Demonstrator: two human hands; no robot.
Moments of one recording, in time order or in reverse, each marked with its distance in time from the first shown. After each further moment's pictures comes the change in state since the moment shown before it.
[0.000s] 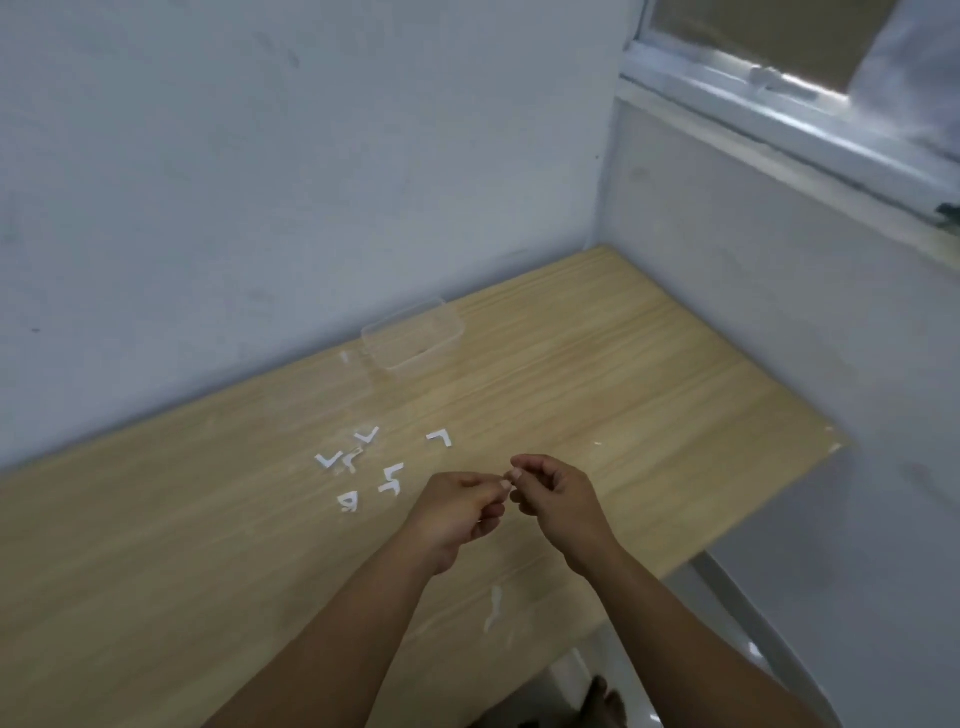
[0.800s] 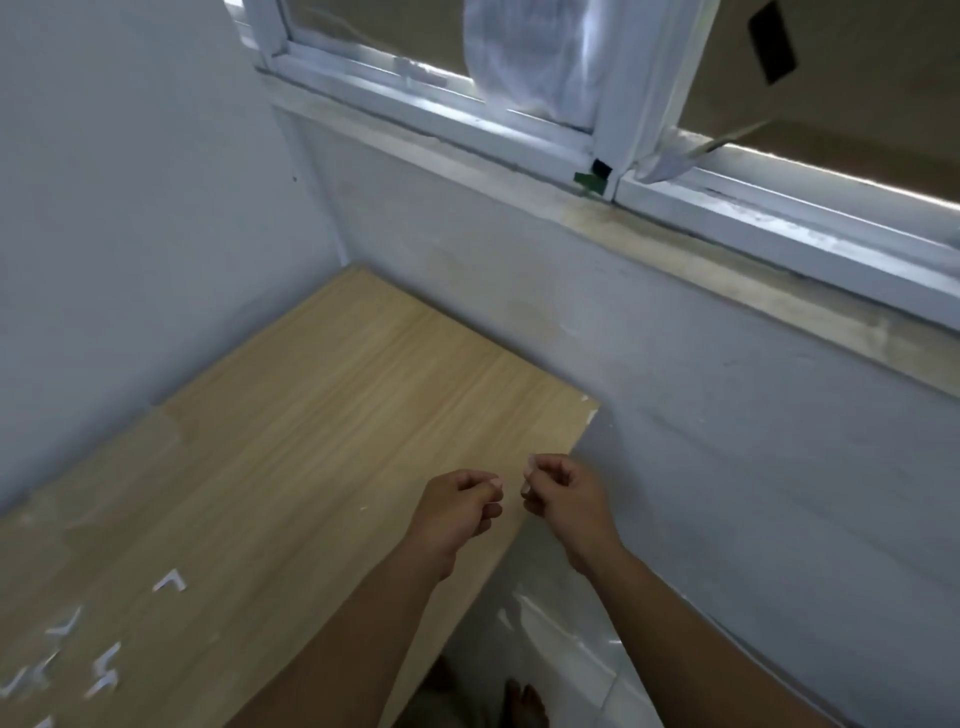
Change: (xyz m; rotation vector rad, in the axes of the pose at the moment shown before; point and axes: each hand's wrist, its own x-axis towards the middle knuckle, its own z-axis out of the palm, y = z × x) left_hand 0.071 0.007 0.309 0.350 -0.184 0.026; right_hand 0.013 0.011 -0.299 0.267 0.532 0.086
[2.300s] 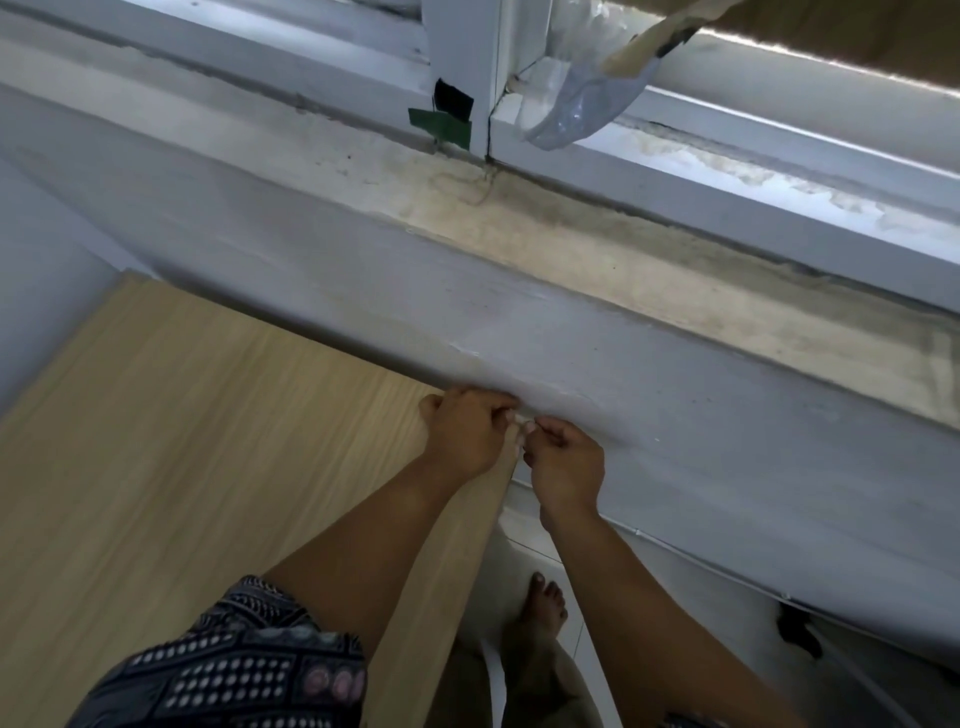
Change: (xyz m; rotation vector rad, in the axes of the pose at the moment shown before) left_hand 0.220 0.062 0.146 1.056 -0.139 0.695; right_hand 0.169 0.001 -0.057 0.022 0.626 0.134
